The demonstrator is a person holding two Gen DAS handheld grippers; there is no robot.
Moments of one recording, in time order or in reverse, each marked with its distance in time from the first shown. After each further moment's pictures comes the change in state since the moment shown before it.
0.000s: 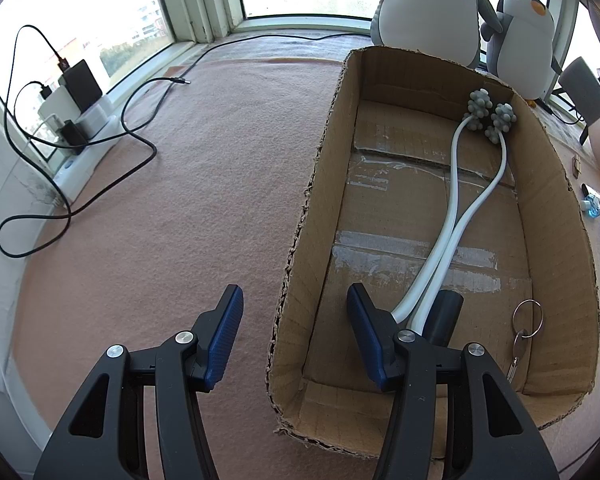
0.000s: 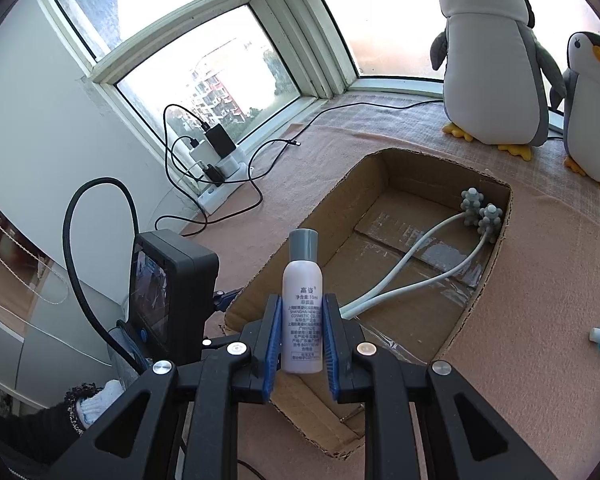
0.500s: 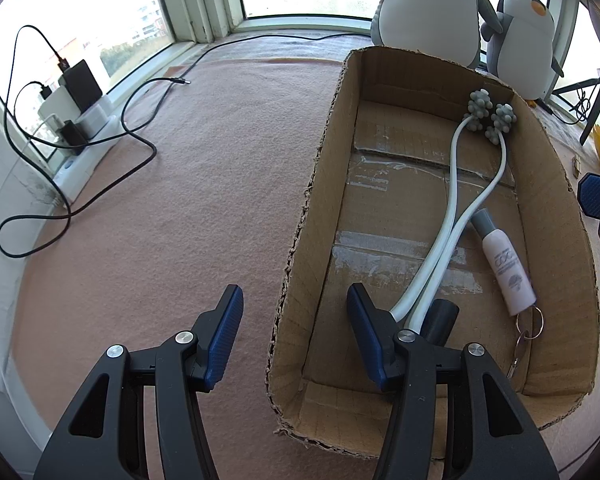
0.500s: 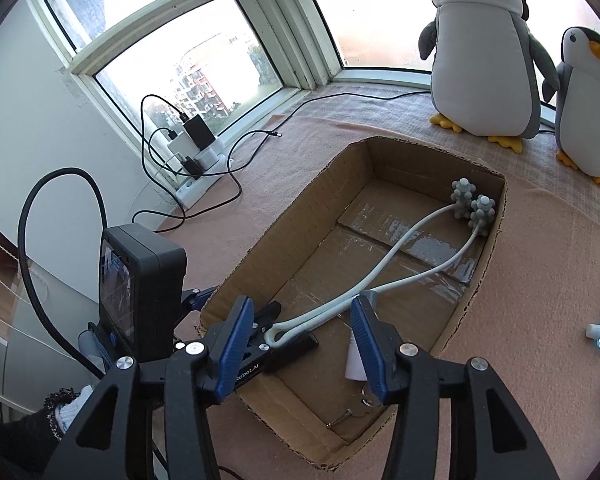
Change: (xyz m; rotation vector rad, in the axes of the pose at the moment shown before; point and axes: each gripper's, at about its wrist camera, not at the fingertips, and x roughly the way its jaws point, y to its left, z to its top) left arm 0.001 0.001 0.000 -0.002 -0.002 -0.002; right arm 0.014 -0.003 -0.002 0.006 0.018 -0.069
